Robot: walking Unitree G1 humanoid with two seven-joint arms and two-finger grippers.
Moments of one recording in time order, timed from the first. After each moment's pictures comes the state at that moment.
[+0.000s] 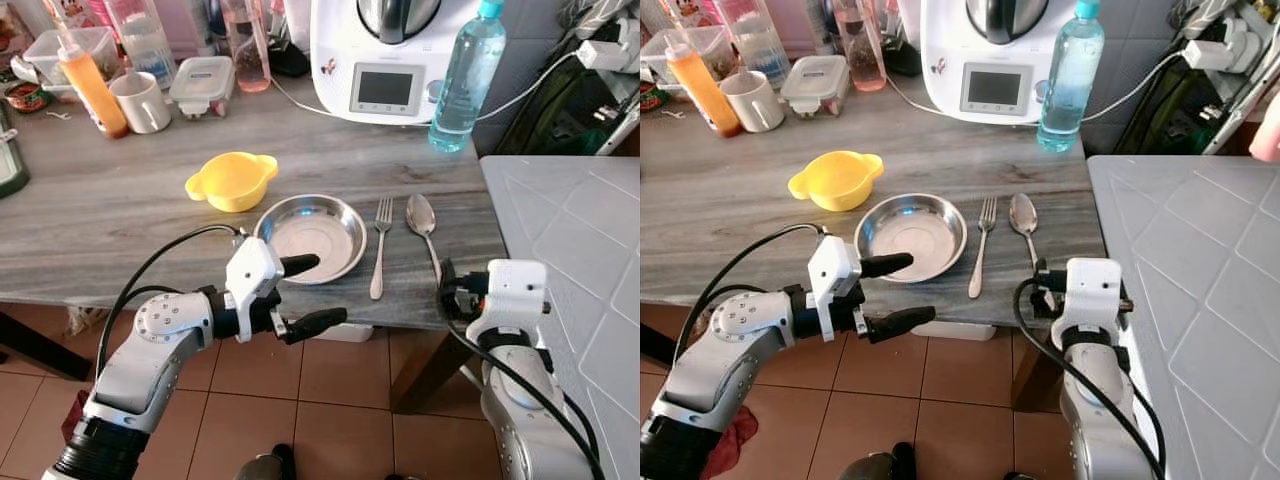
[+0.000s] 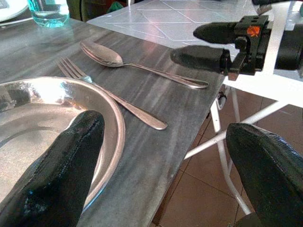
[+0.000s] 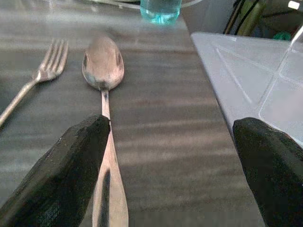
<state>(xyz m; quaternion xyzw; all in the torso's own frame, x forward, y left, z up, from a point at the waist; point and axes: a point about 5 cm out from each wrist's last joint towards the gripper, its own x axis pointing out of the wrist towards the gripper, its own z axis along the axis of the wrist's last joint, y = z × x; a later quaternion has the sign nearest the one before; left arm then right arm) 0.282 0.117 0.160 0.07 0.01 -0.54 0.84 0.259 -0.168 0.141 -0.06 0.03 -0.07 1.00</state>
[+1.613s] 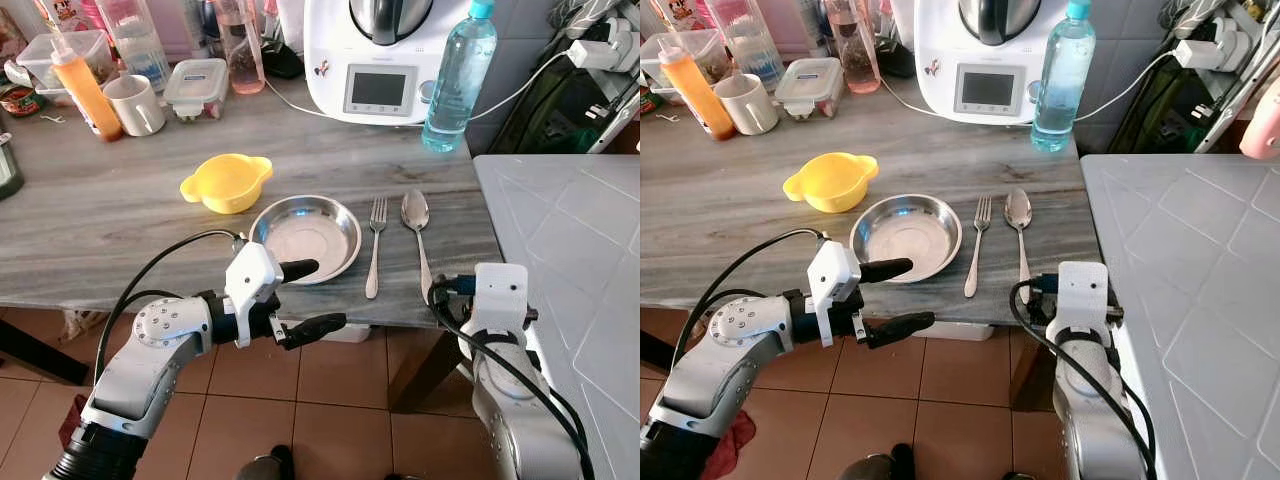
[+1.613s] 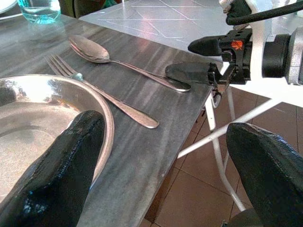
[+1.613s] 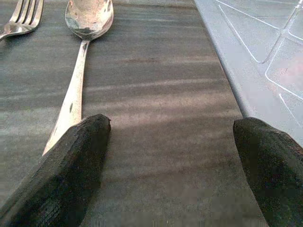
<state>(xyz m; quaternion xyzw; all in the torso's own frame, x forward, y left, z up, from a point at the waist) 0.278 0.118 0.157 0.07 0.02 -0.54 0.84 0.265 -0.163 0.129 -0.06 0.09 -0.08 0.99</state>
